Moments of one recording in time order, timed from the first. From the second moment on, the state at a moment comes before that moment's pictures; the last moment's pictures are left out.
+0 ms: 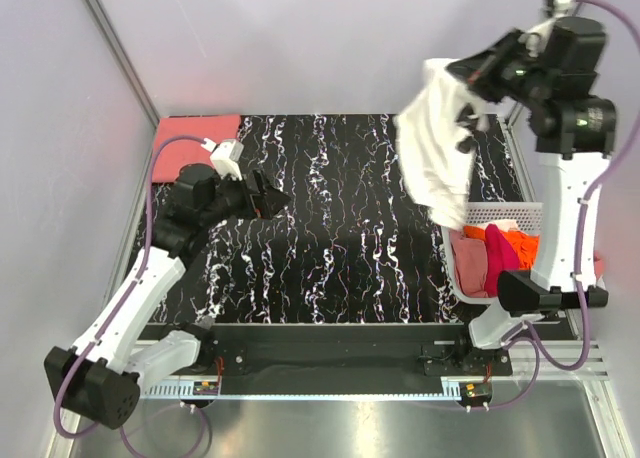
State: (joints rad) left arm -0.34 1.02 0.93 -0.30 0.35 -0.43; right arm -0.03 1.60 2.35 -0.96 -0.35 0.73
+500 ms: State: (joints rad) left arm -0.34 0.89 0.94 -0.43 0.25 -0.43; right arm 0.24 1.27 1.19 -0.67 -0.23 0.83
